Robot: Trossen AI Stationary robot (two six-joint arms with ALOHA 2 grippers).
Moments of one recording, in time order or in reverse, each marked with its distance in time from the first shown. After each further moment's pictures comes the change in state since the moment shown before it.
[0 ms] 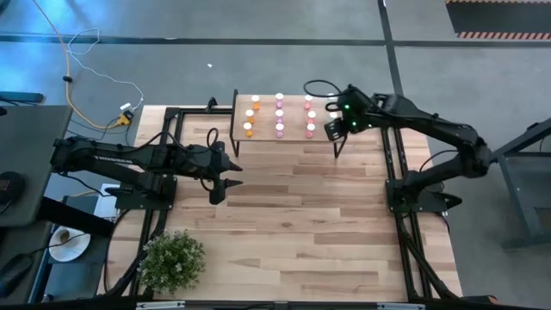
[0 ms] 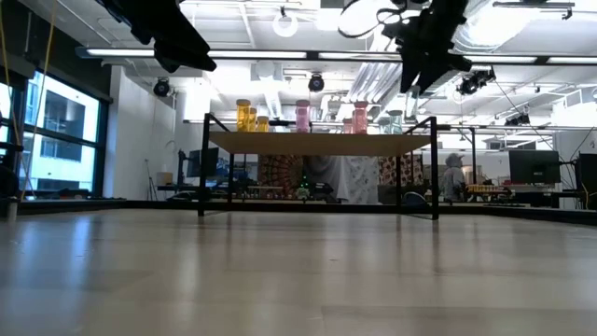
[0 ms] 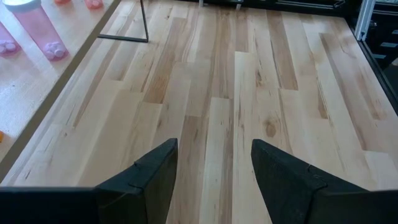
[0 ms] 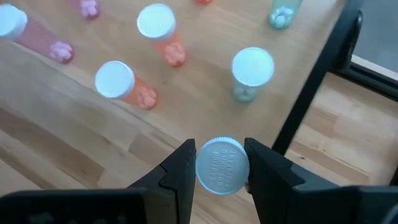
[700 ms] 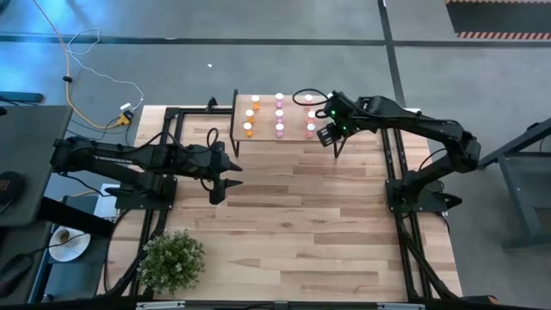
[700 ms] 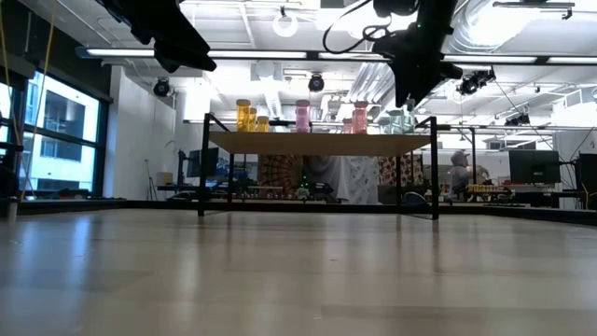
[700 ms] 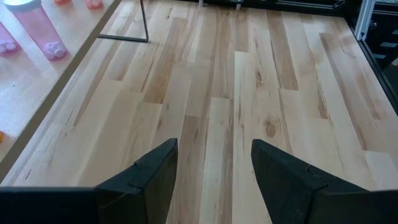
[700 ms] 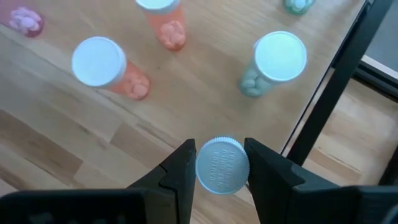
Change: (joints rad) left arm 0.000 0.000 0.000 0.000 0.000 0.000; right arm 0.037 0.106 0.021 -0.024 0.036 -0.016
